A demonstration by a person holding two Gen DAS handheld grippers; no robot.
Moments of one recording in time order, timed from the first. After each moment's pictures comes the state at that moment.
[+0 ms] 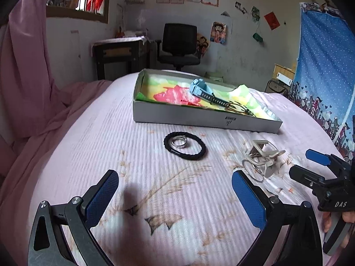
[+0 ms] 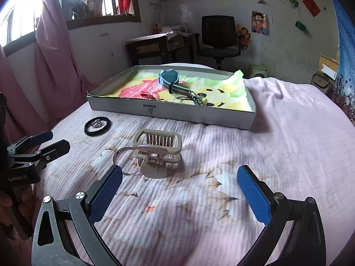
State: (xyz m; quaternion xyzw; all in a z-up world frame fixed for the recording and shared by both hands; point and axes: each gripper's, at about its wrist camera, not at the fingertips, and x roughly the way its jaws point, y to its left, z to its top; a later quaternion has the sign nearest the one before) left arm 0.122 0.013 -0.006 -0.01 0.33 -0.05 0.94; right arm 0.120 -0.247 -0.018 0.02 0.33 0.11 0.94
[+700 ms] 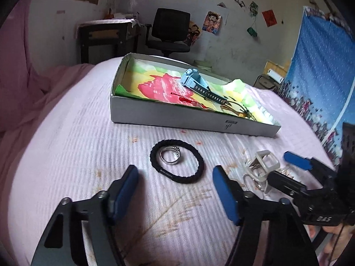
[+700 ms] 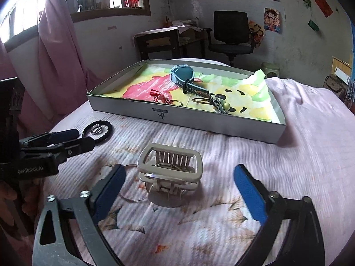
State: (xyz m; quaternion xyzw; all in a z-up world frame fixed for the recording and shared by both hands) left arm 0.174 0.017 -0.018 -0.06 0.37 -0.12 0.92; right arm 0.158 -0.222 -0.023 0.01 0.34 0.14 0.93
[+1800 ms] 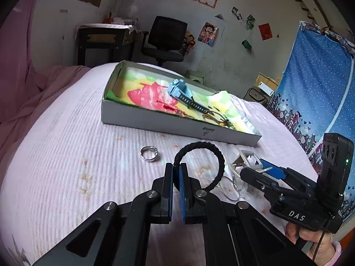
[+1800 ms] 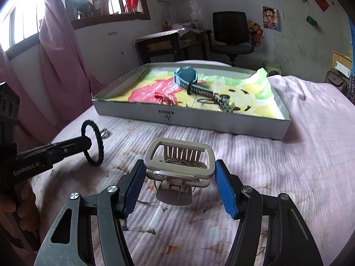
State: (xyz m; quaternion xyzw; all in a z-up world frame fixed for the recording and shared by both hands) left arm 0.151 0.004 -0.004 -0.10 0.34 -0.13 0.93; right arm 0.156 -0.224 -0.025 0.04 0.33 0.15 0.93
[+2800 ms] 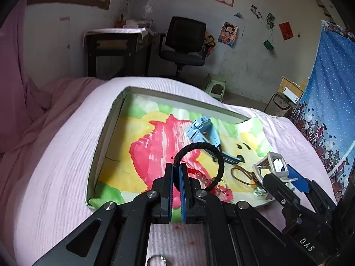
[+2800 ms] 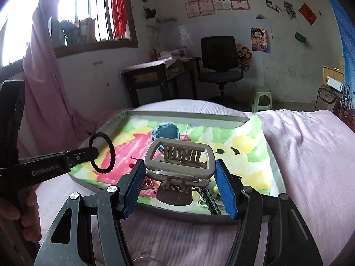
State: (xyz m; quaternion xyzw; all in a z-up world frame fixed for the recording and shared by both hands) left arm 0.276 -0.009 0.021 -0.08 0.36 -0.06 0.93; right arm 0.246 -0.219 0.009 0.05 0.25 0.11 0.96
